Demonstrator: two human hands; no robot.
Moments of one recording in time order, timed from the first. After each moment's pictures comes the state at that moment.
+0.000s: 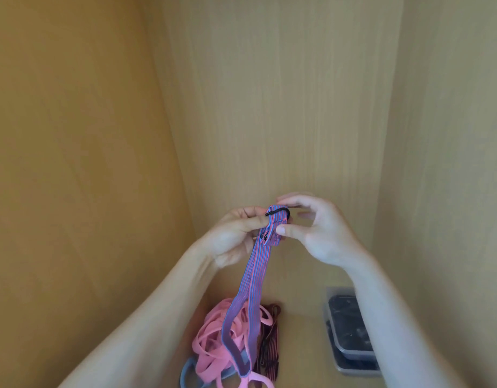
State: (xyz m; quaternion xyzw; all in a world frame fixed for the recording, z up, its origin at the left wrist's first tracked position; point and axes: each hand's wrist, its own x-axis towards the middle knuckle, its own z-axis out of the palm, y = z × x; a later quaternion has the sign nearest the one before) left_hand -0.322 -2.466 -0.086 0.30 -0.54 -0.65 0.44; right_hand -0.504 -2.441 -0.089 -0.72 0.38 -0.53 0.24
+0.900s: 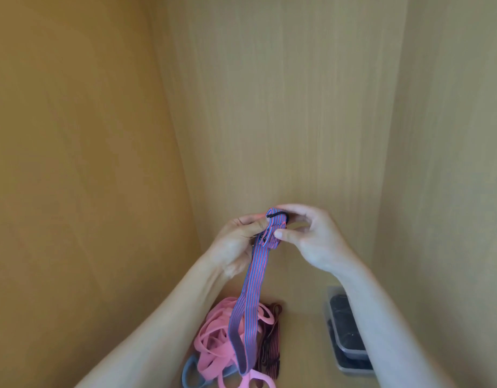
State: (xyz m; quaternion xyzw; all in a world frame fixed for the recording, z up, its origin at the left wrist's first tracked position) left_hand -0.327 -2.455 -0.102 0.33 -0.46 -0.64 0.52; right_hand -0.489 -2.443 -0.103 -0.68 0.38 -0.55 0.31
